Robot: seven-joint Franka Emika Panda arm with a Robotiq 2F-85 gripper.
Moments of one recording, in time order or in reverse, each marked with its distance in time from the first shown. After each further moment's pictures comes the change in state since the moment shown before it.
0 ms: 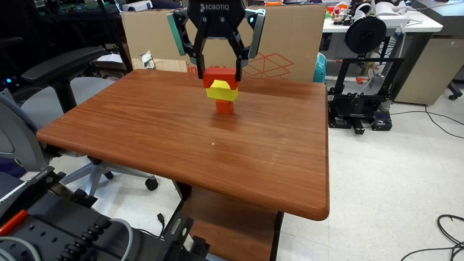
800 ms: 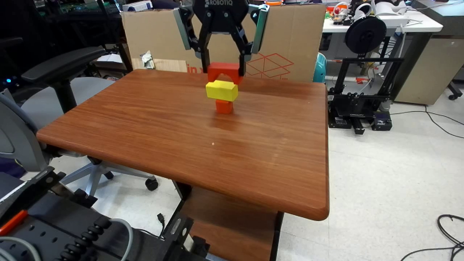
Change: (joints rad) arm 0.000 0.019 0.000 0.039 0.000 0.000 0.073
